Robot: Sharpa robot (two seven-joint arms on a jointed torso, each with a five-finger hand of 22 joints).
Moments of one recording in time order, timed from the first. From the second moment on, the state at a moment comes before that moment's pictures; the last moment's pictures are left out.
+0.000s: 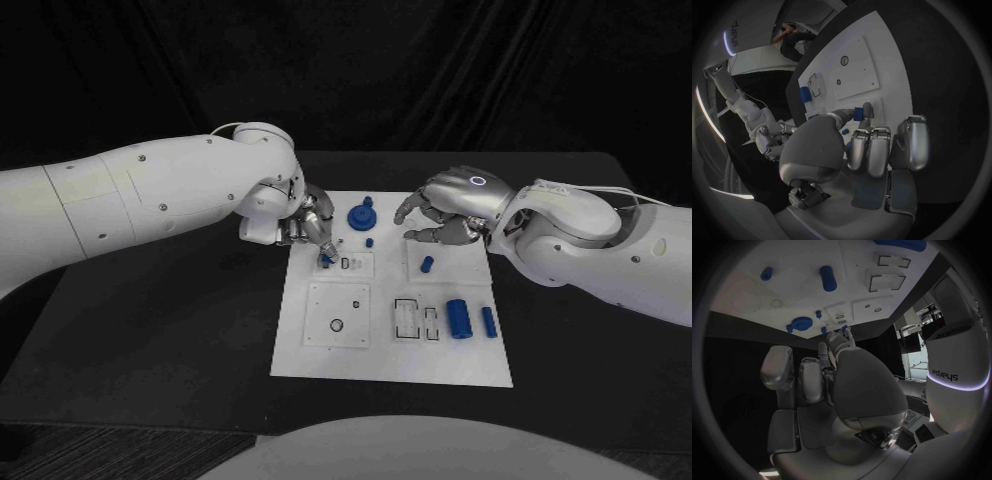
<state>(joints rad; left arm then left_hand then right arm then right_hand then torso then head) 1.47 -0.53 -0.21 1.32 -0.85 0.54 -0.58 1.19 0.05 0.41 0.19 0.41 0.92 0.10 0.31 0.68 1.47 0.03 1.57 1.31 1.47 -0.02 1.57 1.31 0.05 1.39 0.09 1.39 1.31 1.33 -0.89 -0.21 1.65 -1.69 -0.37 0.05 1.41 -0.09 0.18 0.17 0.28 0.93 0.06 0.15 0.35 1.47 -0.04 1.51 1.31 1.47 -0.10 1.31 1.29 0.09 1.43 0.02 1.07 1.31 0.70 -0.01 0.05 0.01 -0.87</state>
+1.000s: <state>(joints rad) 1.45 -0.45 -0.21 1.22 -0.85 0.58 -0.60 1.17 0.05 0.45 0.16 0.39 0.92 0.10 0.31 0.68 1.47 0.03 1.57 1.31 1.47 -0.02 1.57 1.31 0.05 1.40 0.09 1.39 1.31 1.33 -0.88 -0.21 1.64 -1.69 -0.37 0.05 1.41 -0.09 0.18 0.17 0.28 0.93 0.06 0.15 0.35 1.47 -0.04 1.51 1.31 1.47 -0.10 1.31 1.29 0.09 1.43 0.03 1.07 1.31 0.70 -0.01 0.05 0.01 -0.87</state>
